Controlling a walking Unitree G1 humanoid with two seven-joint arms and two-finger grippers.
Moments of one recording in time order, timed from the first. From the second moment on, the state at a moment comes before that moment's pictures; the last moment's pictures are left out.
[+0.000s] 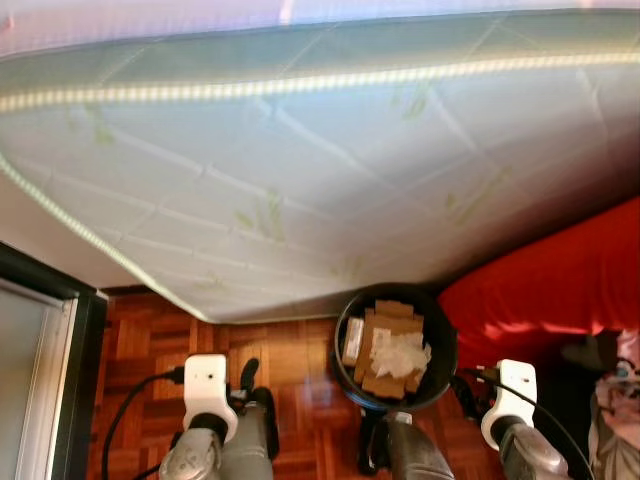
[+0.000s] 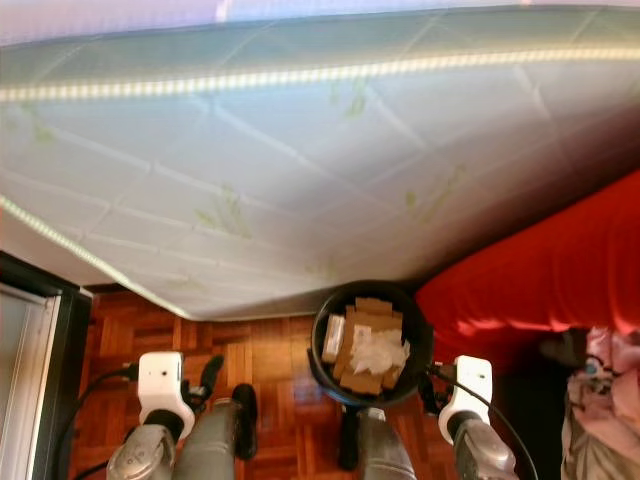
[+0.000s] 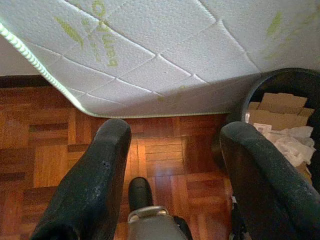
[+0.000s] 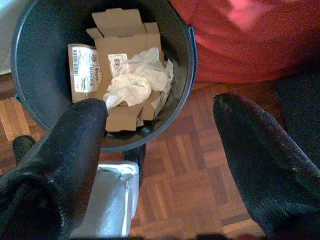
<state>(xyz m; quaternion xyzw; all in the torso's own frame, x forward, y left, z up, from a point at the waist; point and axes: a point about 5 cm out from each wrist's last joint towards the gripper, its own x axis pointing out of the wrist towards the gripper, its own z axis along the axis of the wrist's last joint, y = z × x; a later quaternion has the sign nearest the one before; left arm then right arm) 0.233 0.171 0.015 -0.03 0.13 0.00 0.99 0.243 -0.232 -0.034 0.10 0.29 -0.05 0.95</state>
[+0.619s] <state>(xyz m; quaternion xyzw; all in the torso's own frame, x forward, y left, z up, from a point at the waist) 0.219 0.193 -0.051 -0.02 0.30 0.04 0.95 0.208 -0.217 -0.064 0.10 0.37 -0.09 0.92</state>
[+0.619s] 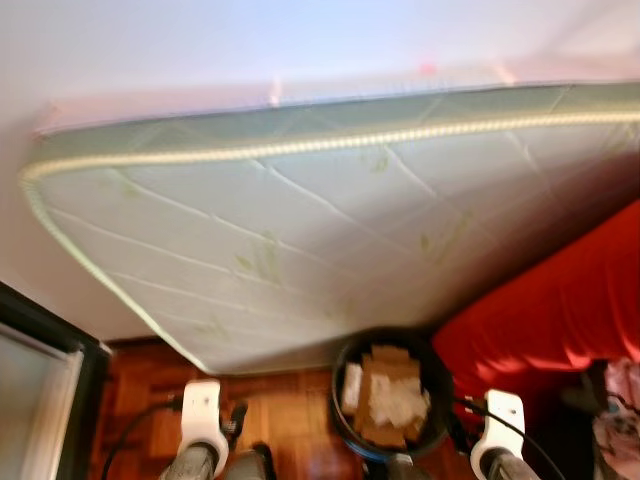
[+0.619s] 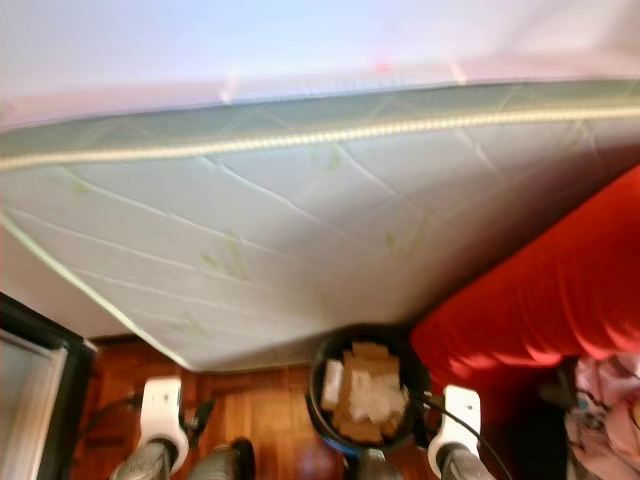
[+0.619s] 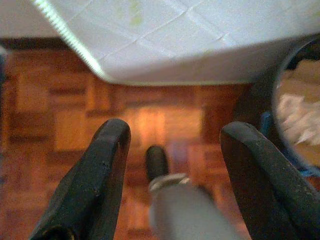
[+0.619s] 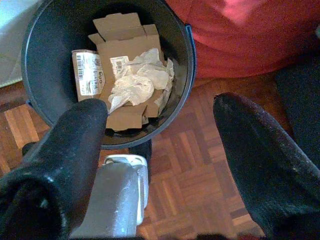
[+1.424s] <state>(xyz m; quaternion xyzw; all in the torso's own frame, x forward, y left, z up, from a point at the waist) 0.202 0.216 -0.066 -0.01 0.38 0.09 0.92 0.219 -0.192 -0.064 0.10 0.39 -0.10 0.91</state>
